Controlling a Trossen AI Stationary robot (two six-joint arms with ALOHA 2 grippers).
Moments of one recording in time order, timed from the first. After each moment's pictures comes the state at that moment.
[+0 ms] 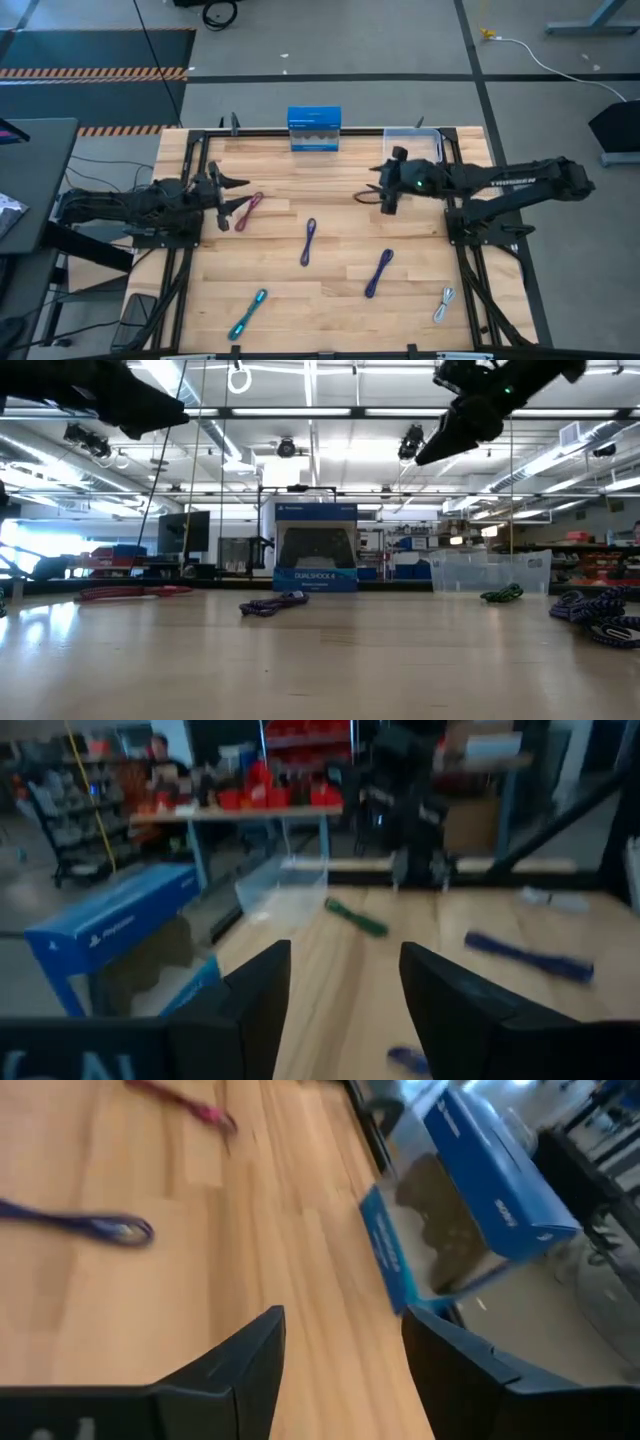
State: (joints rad) left arm -0.02 0.37 0.33 -0.05 -0.32 0.06; right arm -0.09 1.05 0.78 -0.32 0.37 -0.24
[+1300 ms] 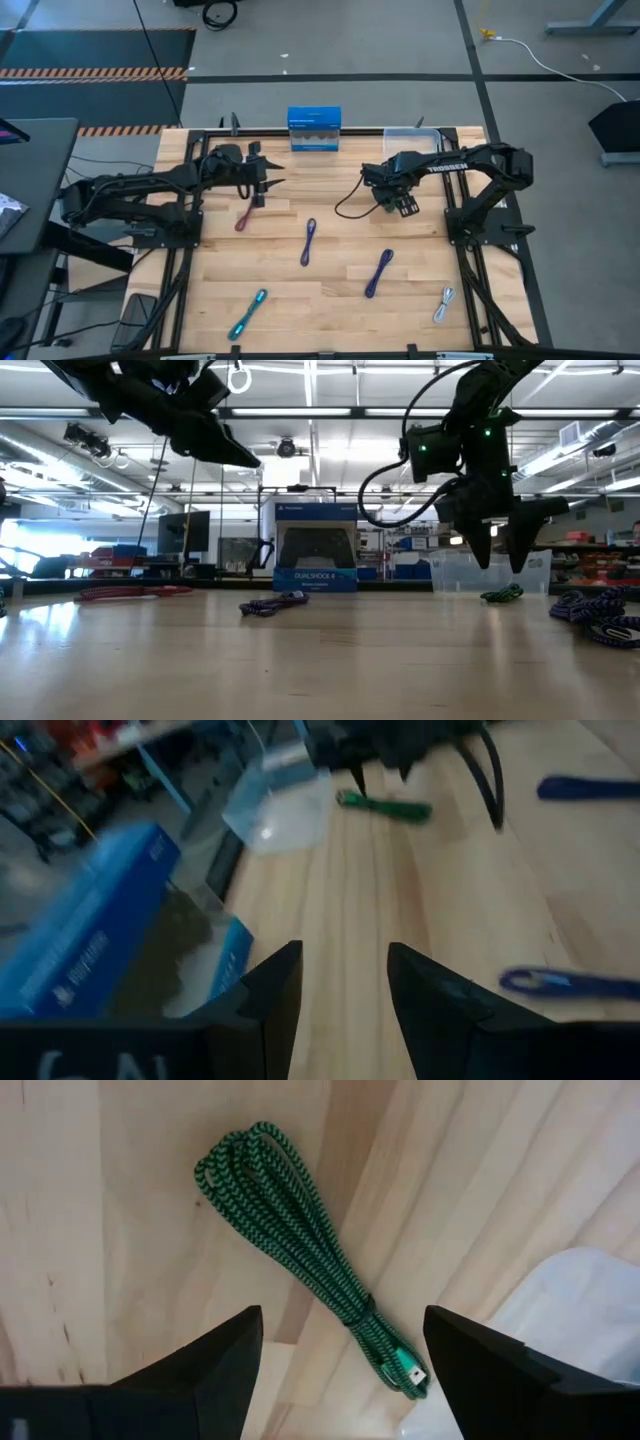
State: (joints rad) left arm 0.36 1.05 0.60 0.08 0.07 0.46; right arm -0.29 1.59 0.96 -1.02 0.23 -0.54
